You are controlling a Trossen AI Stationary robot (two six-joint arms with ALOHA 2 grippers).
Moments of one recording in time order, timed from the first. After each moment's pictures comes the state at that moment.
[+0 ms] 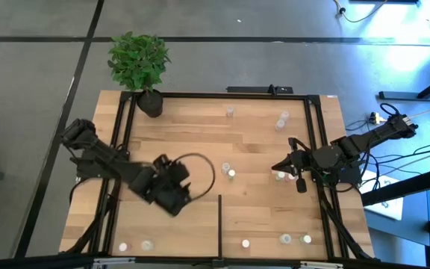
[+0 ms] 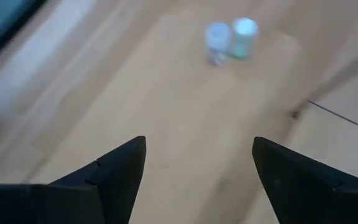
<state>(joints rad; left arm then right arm) -0.53 1.60 1.41 -1.14 -0.66 -1.06 0.43 0.65 0.56 -0.36 0.31 0.17</state>
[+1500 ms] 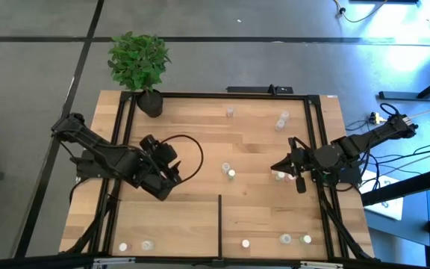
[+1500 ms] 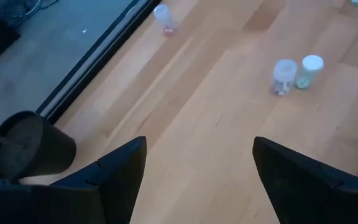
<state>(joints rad) -0.50 1.44 1.41 -1.35 -0.81 -1.04 0.43 0.66 0.56 -0.32 0.31 0.25</state>
